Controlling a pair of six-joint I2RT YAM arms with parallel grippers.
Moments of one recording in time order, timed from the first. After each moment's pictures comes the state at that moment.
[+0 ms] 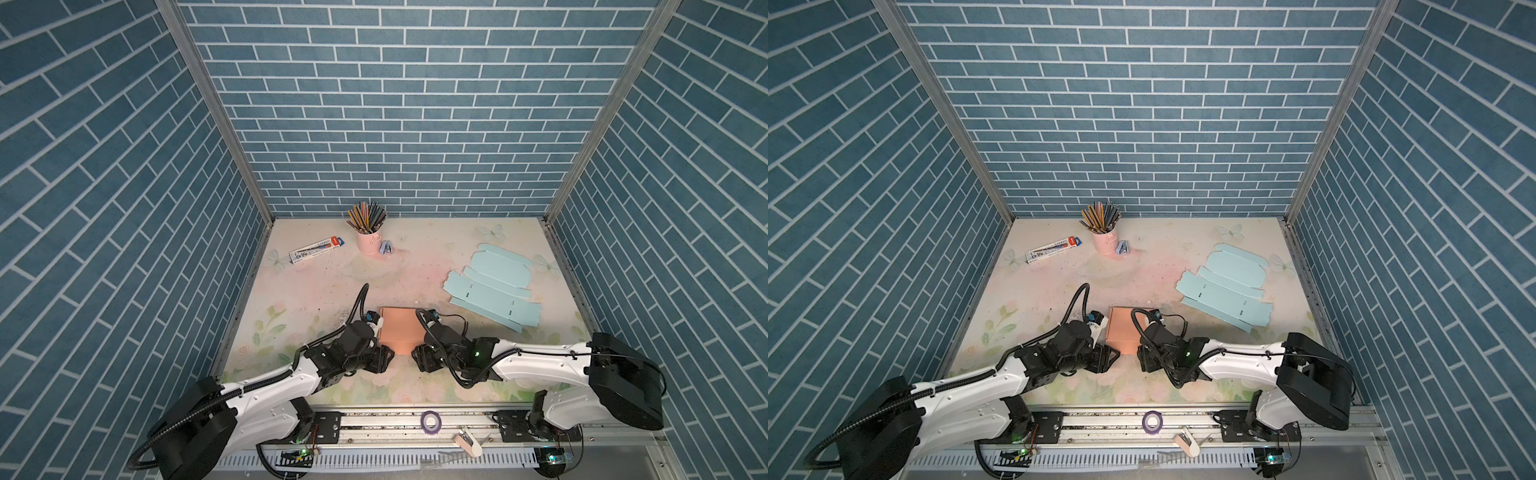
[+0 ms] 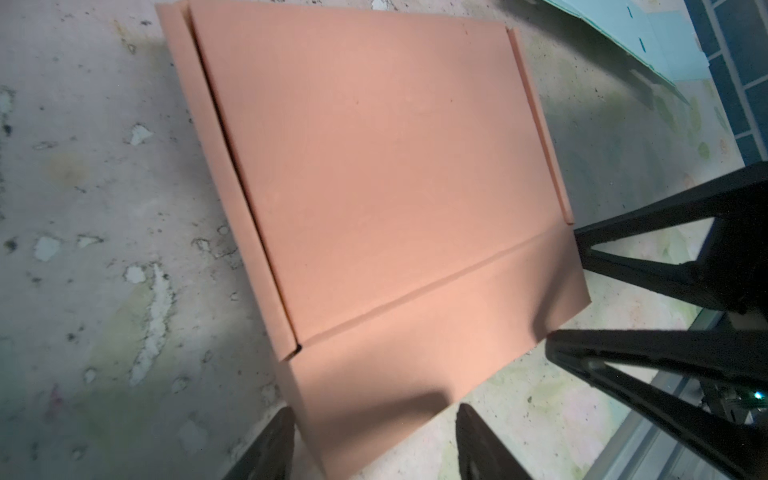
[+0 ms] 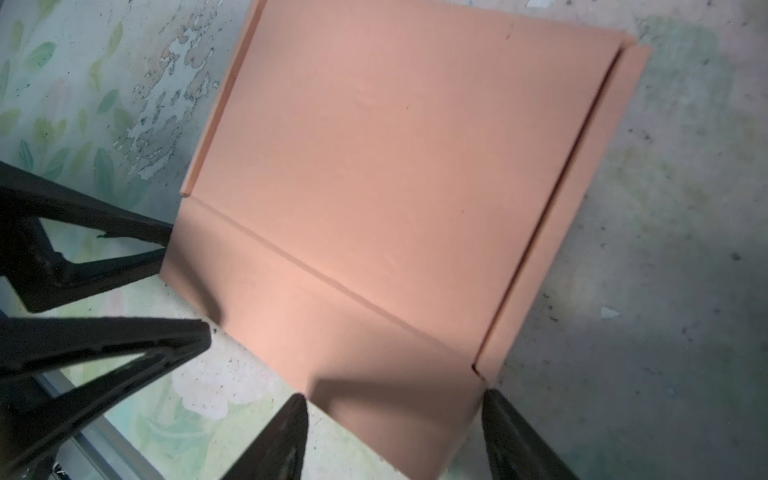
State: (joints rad) left arm -0.83 1.07 0.33 -0.09 0.11 -0.56; right arm 1.17 1.42 0.64 -0.13 0.12 0.73
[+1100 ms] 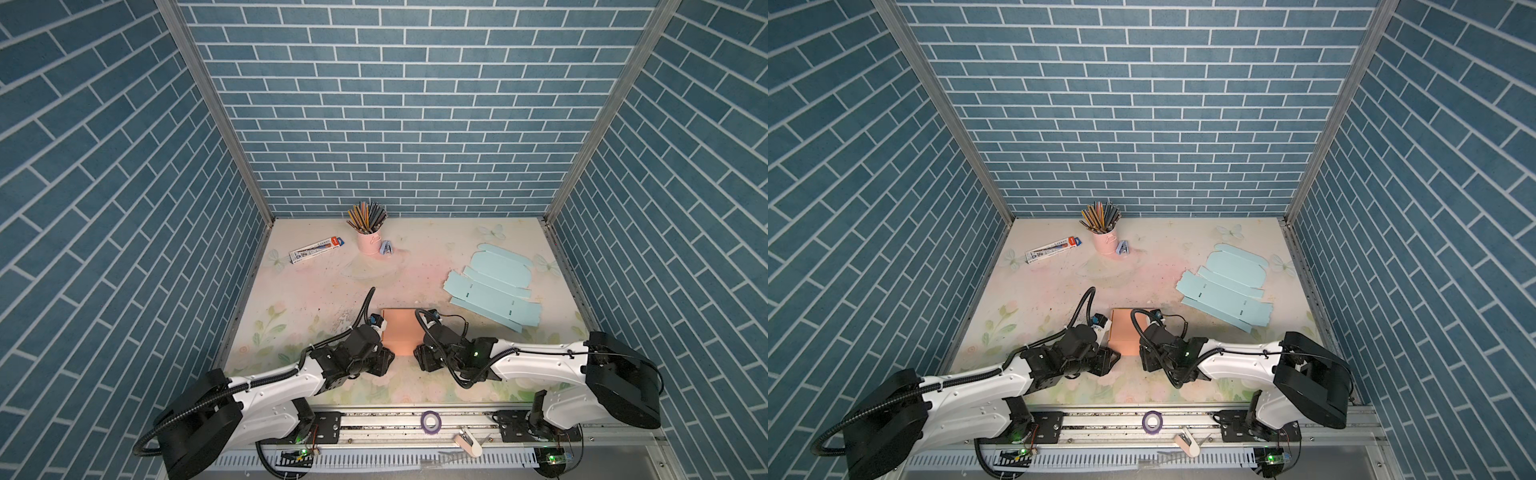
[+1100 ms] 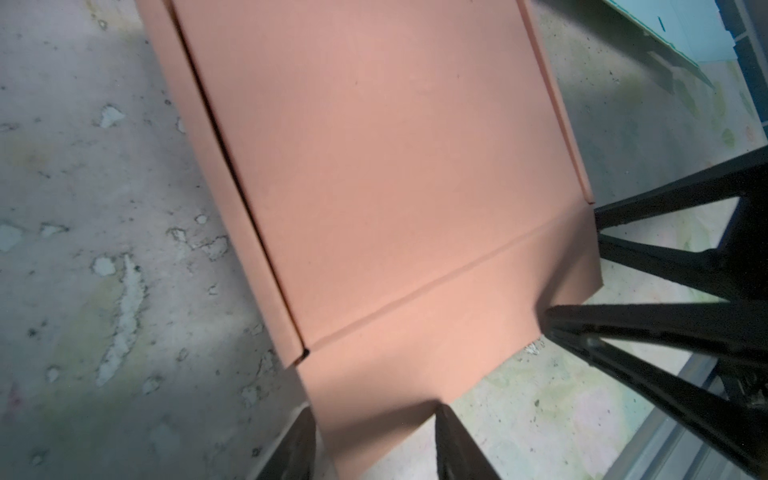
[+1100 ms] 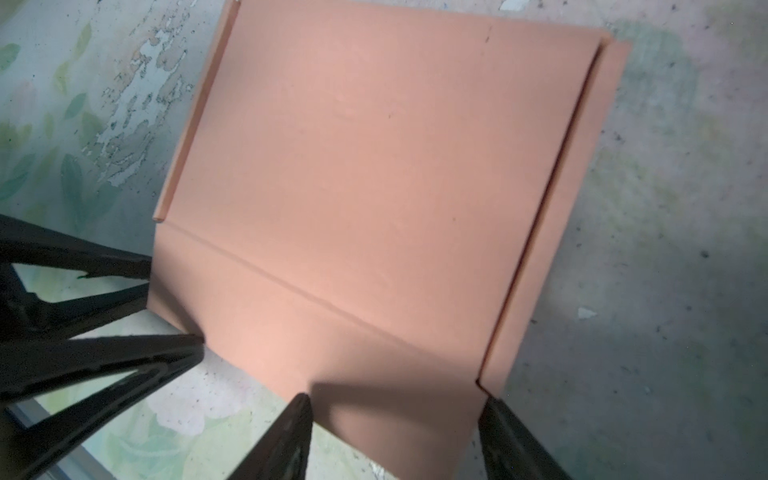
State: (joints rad) left arm -0.88 1.11 0.33 -0.06 0.05 -0.59; right arm 1.17 1.43 0.64 -0.15 0.16 0.74
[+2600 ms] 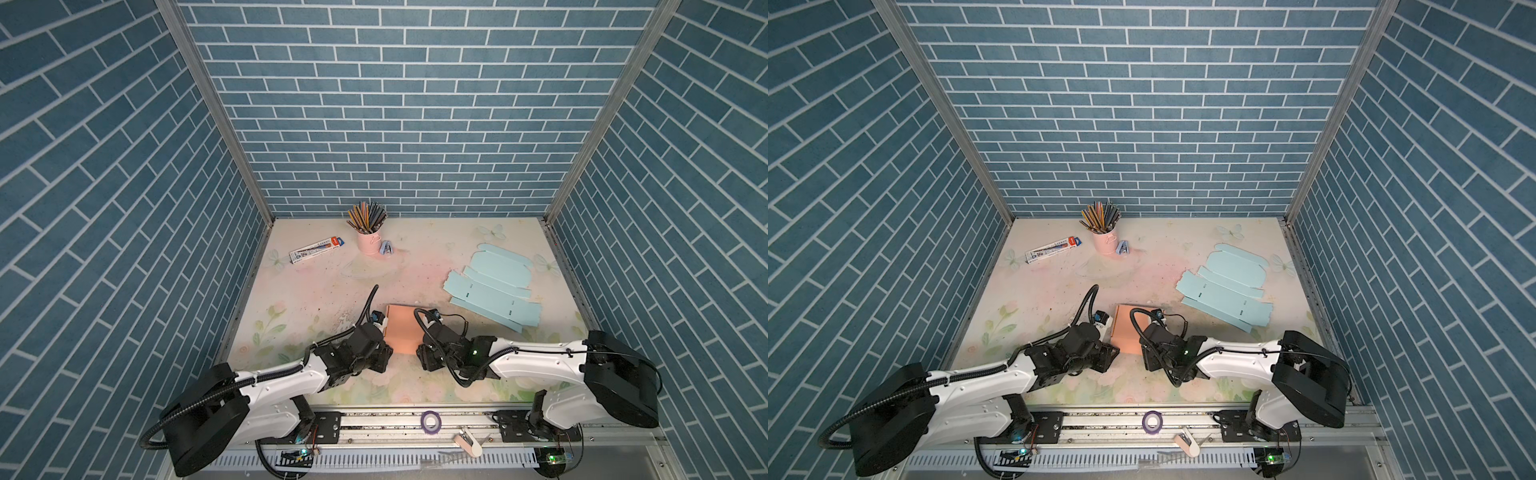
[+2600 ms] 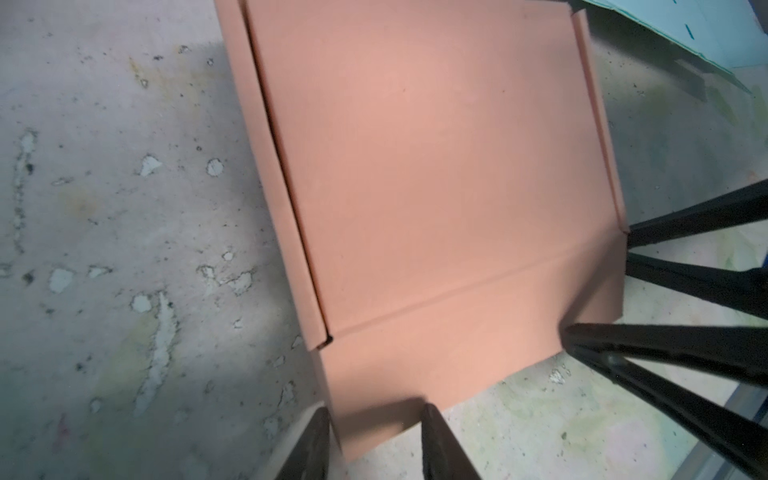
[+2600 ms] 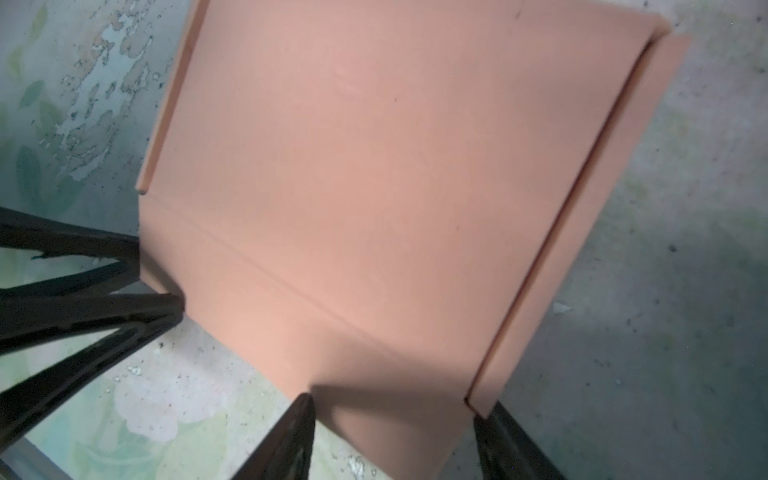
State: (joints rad) left arm -0.89 1.16 0.36 -0.04 -0.02 -0.55; right arm 1.16 1.43 0.65 -0.20 0.18 0.73
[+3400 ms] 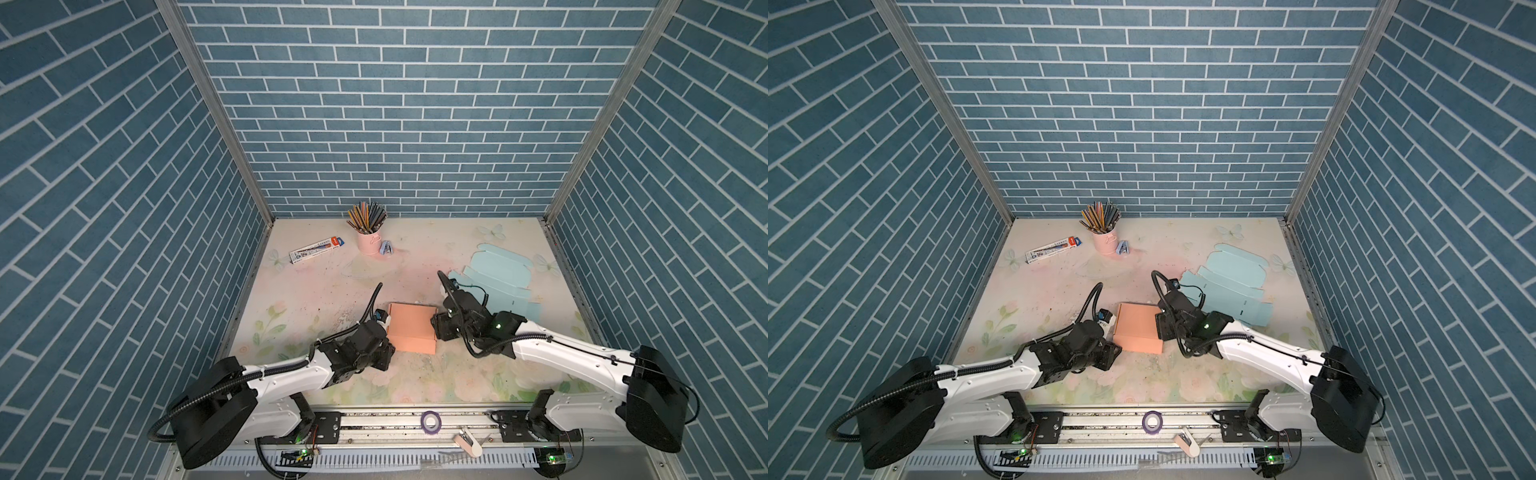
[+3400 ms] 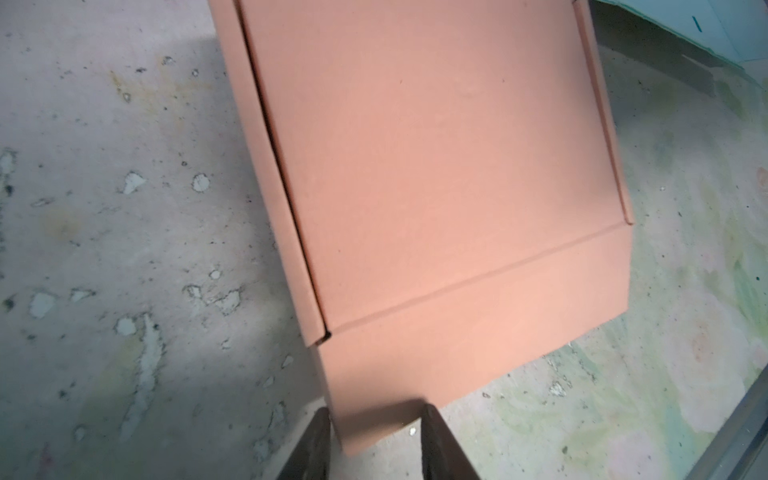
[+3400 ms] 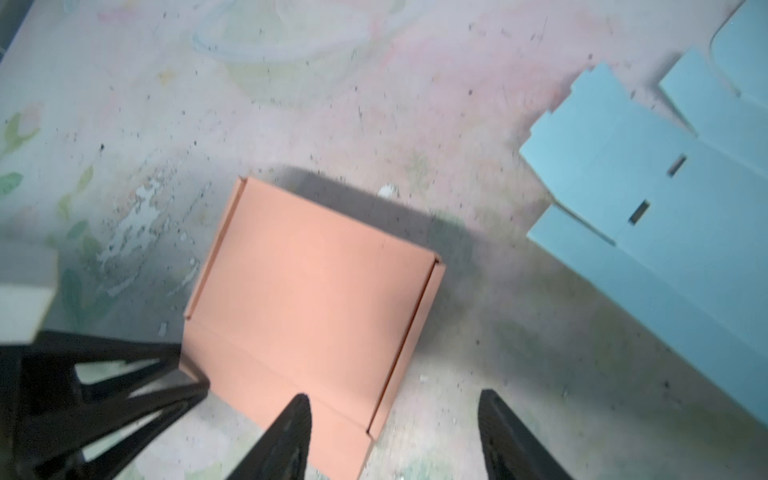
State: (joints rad) left arm -0.89 1.21 0.39 -0.04 -0.02 -0.54; right arm 0.92 1.31 0.85 -0.41 0.18 0.50
